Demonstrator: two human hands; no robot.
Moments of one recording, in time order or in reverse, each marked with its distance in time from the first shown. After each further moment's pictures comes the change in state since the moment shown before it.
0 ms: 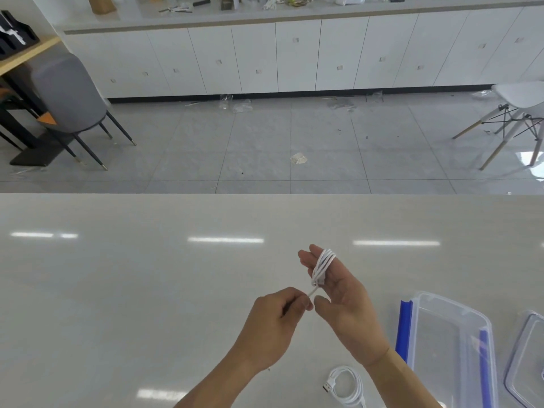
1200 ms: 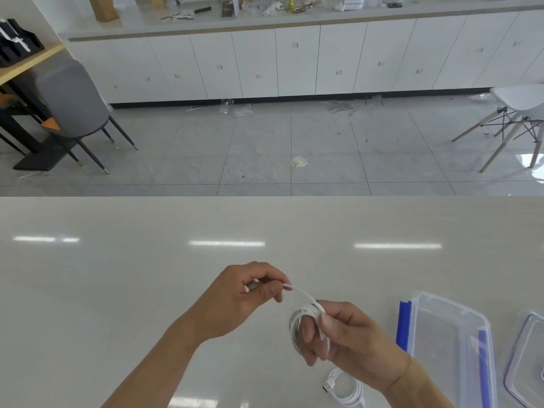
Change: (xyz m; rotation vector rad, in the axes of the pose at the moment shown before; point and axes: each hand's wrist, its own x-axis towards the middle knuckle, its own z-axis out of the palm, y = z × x) left_hand -0.001 0.030 -0.078 -0.001 -0.152 0.195; right_hand -0.019 -0.015 -0.006 0.565 -0.589 0.211
